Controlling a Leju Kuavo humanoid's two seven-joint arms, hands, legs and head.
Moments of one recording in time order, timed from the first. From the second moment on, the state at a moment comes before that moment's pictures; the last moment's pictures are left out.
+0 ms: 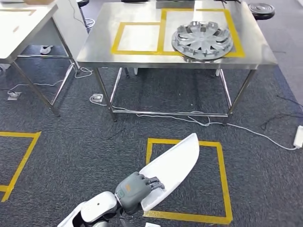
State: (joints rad) left arm 0.06 0.02 -0.56 -1.57 -1.42 0.09 -0.14; right arm -0.08 0.21 -1.23 -0.38 1.46 -0.02 -0.35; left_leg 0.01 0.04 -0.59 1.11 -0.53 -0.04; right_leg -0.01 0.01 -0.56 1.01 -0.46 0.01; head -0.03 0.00
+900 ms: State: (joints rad) left arm 0.07 0.03 -0.57 -1.57 -1.41 0.10 -0.12; right arm -0.06 0.22 -1.21 -0.38 1.48 -0.04 -0.35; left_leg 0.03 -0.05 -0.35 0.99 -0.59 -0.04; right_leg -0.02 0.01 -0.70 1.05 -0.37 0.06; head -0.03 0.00
